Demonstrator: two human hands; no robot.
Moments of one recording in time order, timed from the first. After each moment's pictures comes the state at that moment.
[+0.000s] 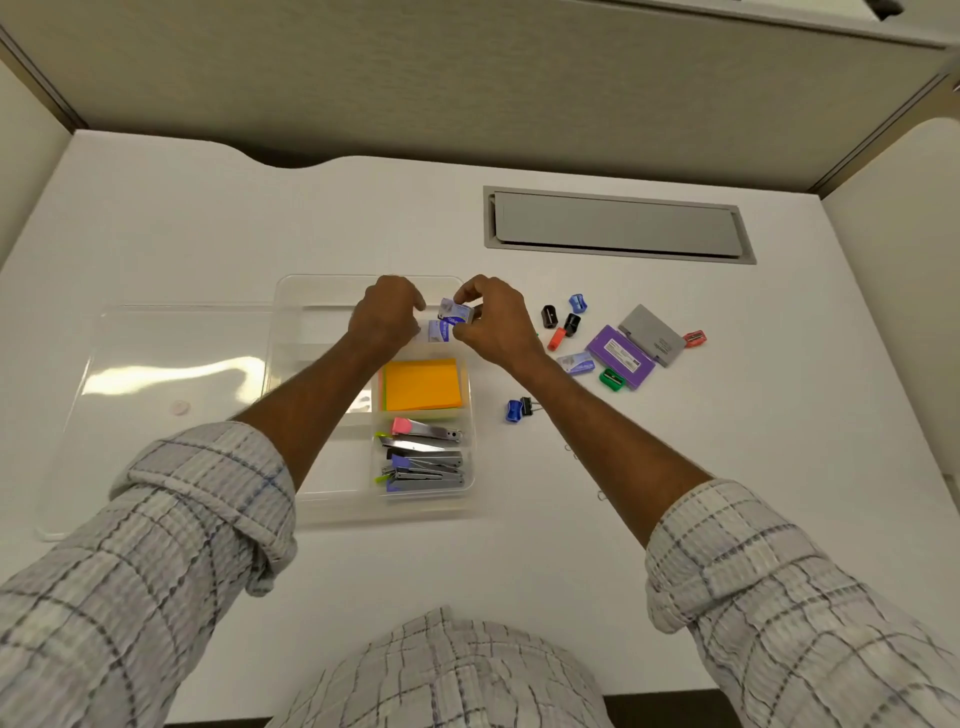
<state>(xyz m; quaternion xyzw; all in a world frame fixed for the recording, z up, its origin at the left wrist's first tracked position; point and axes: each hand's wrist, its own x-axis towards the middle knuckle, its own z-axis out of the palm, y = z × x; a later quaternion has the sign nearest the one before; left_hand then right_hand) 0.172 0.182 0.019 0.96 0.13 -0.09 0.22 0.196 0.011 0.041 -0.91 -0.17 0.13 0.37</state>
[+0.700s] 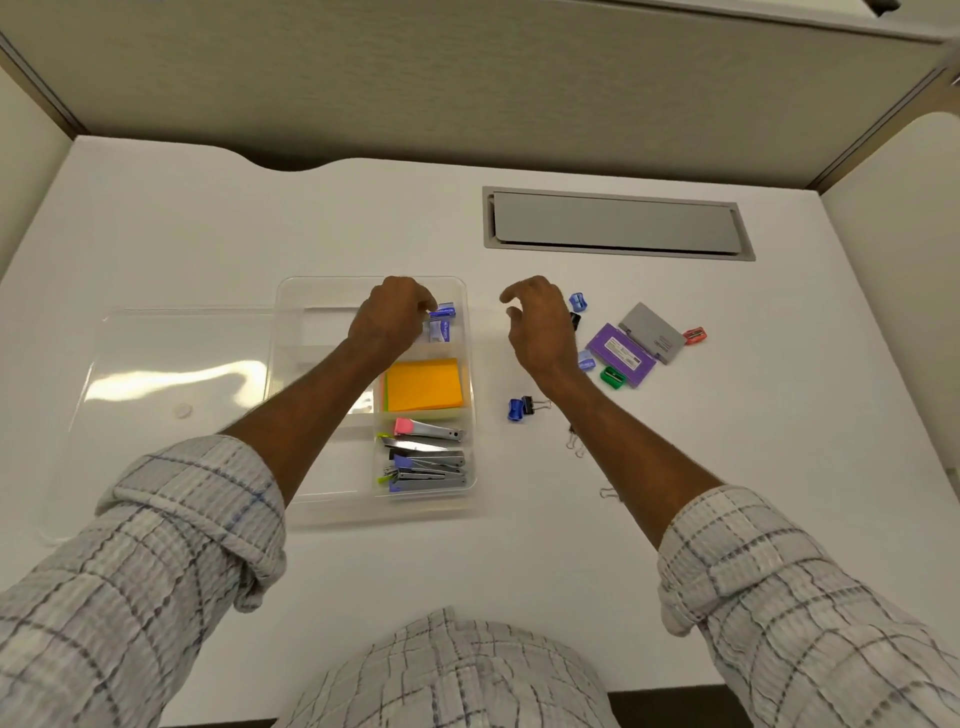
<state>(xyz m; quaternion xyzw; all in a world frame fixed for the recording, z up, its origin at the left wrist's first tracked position) 0.166 0.177 0.027 0.96 0.08 -0.06 0.25 0.201 -0.029 0.024 -0.95 -0.16 -0.02 0.28</state>
